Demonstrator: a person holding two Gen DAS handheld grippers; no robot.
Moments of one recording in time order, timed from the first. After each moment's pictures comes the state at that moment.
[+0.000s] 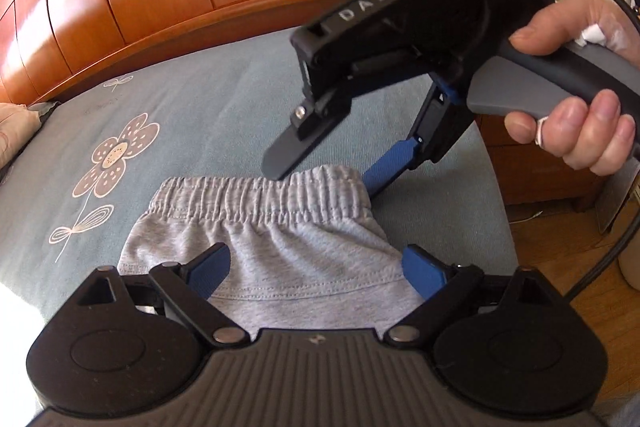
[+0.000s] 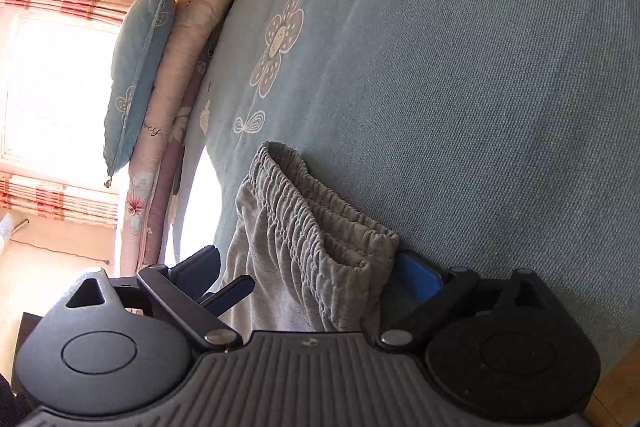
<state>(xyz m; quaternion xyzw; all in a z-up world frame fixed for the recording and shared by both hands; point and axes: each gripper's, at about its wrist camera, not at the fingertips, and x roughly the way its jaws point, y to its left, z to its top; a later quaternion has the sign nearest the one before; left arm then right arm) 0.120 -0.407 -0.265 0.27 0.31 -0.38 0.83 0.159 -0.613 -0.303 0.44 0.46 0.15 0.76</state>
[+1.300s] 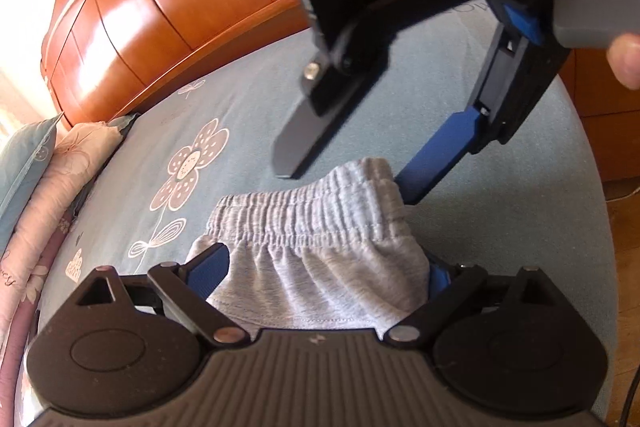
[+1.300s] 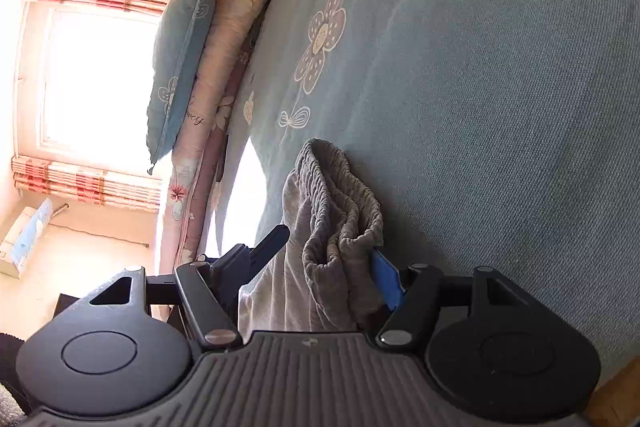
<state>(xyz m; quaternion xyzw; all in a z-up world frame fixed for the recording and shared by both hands) 0.133 -0.449 -0.280 0.36 0.28 -0.23 0.86 0.167 -0.625 -0.300 0.46 0.44 0.23 0.74</state>
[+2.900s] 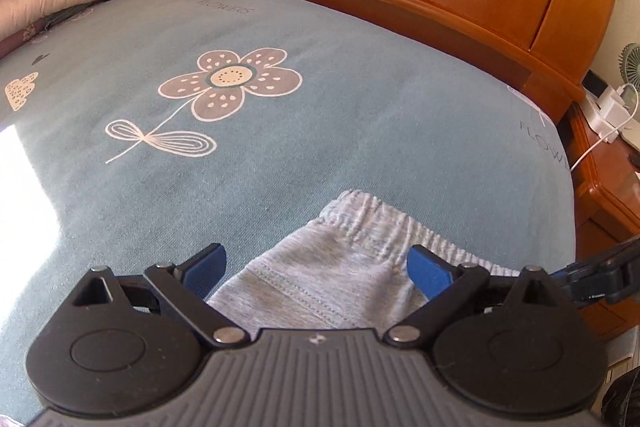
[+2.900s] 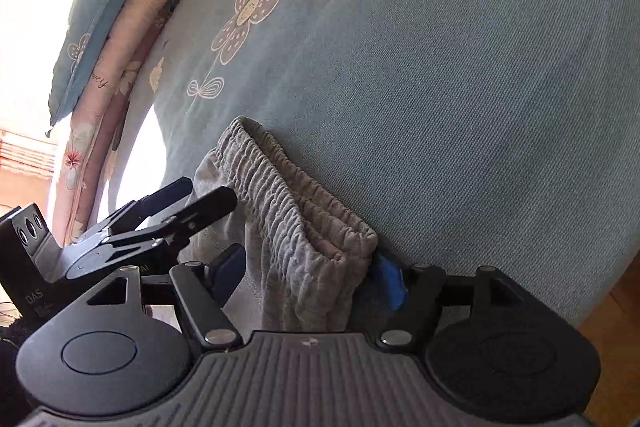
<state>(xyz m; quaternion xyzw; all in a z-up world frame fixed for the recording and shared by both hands) 0.236 -0.360 -0.250 0.06 0.43 -0.25 0.87 0.165 -0.612 -0.284 0.33 0.54 0.11 0.77</state>
